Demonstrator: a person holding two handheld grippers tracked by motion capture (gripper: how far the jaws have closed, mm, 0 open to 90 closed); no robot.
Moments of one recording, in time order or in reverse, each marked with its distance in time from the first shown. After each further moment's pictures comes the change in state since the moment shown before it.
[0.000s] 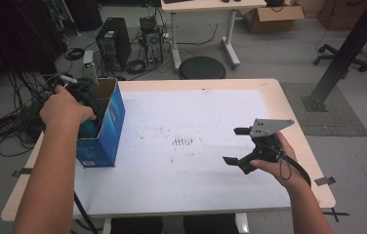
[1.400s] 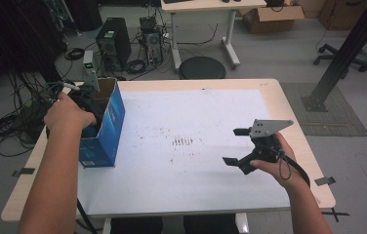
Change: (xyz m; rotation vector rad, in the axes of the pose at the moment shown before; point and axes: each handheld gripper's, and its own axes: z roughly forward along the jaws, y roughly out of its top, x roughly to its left) left arm 0.003 0.002 0.022 0.022 -0.019 -0.006; right arm -0.001 -0.003 0.002 -0.001 0.009 0.008
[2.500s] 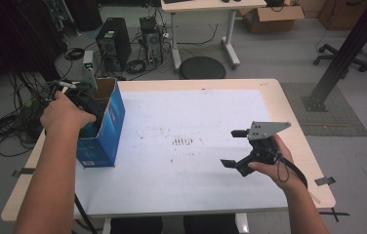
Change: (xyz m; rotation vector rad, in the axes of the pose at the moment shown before) left arm 0.001 -0.009 -0.012 -0.036 -0.029 -0.004; right arm 0.004 -0.002 0.005 -0.008 0.014 -0.007
